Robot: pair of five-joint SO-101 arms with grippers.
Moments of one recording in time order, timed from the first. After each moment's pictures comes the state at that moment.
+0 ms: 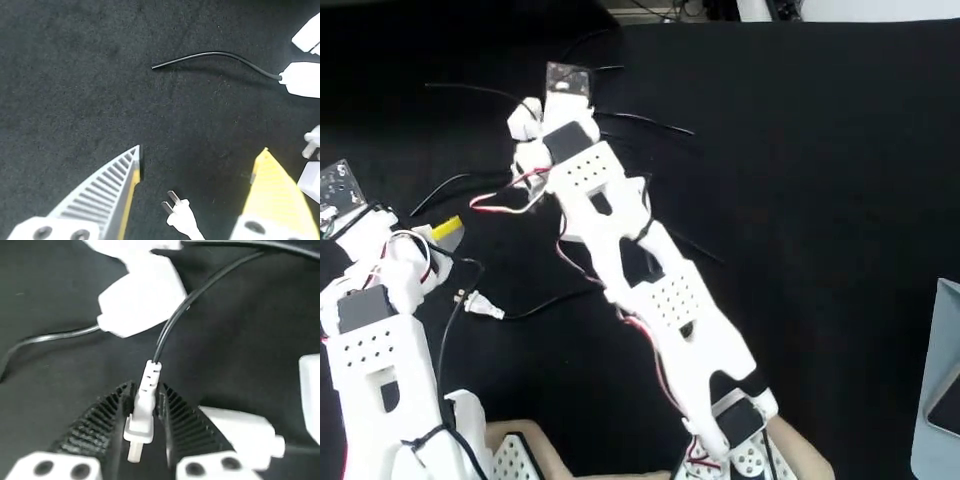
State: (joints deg) left arm -26.4 -52.3 57.6 52.2 8.9; right arm -35.0 60.8 -71.2 86.7 -36.8
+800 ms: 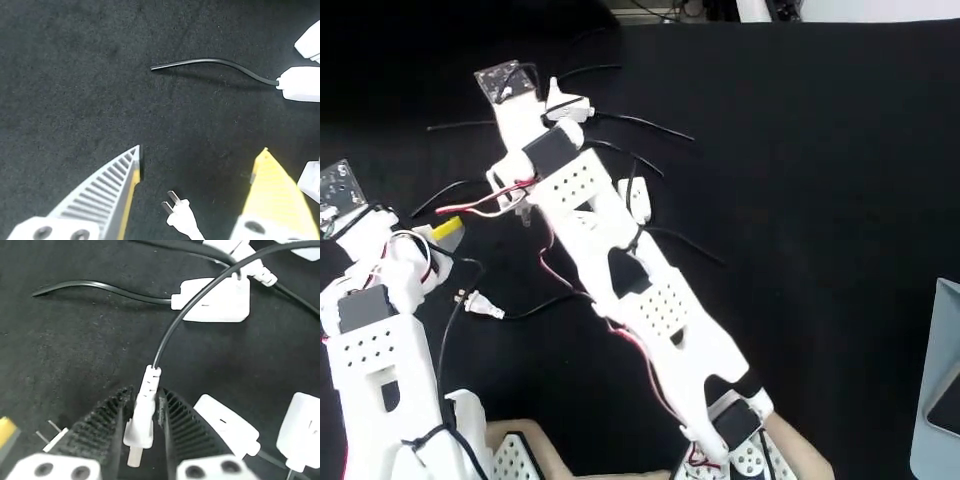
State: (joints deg) left arm -26.4 -52.3 57.6 52.2 8.9; right arm -39.9 60.6 -84.4 98.9 -12.6
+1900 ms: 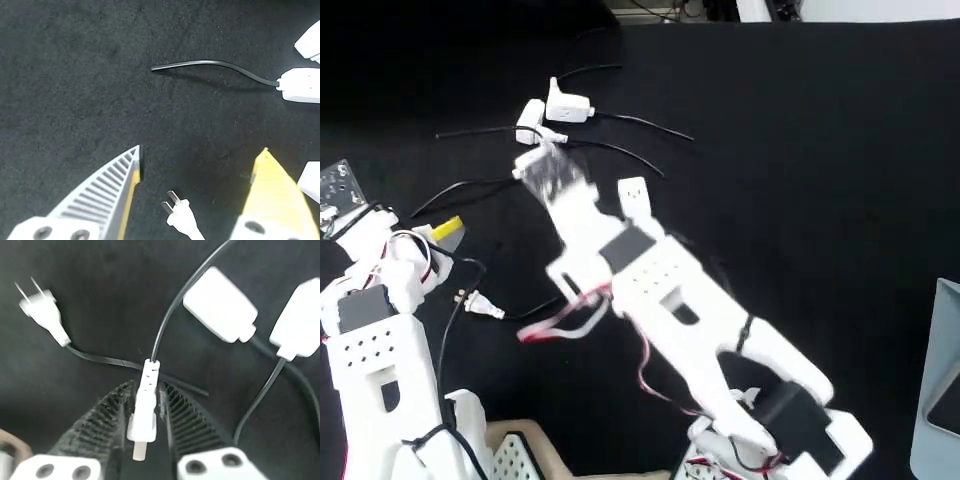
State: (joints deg) left arm -26.4 -52.3 57.6 52.2 8.9; right arm -41.0 -13.8 32.1 58.9 -0.2
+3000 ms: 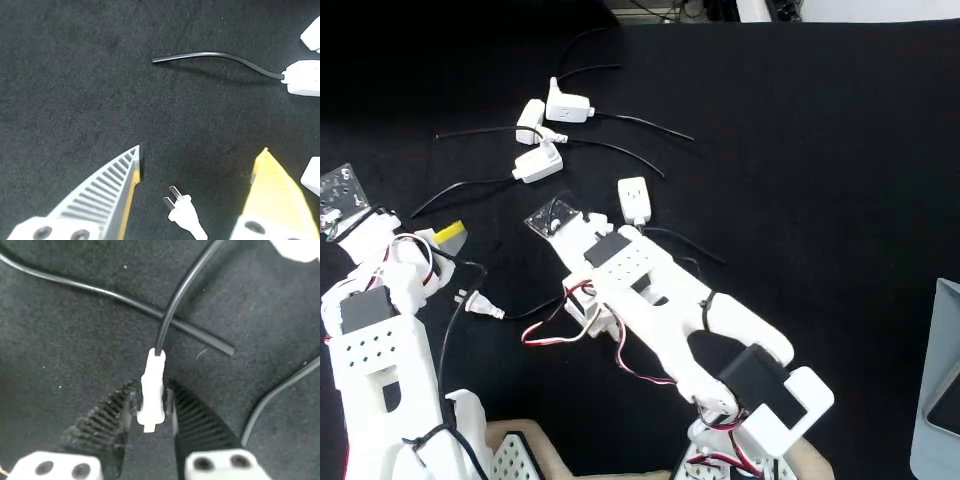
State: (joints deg) left arm -26.4 -52.3 58.9 52.2 8.9; right arm -41.1 0.2 34.5 62.4 3.0
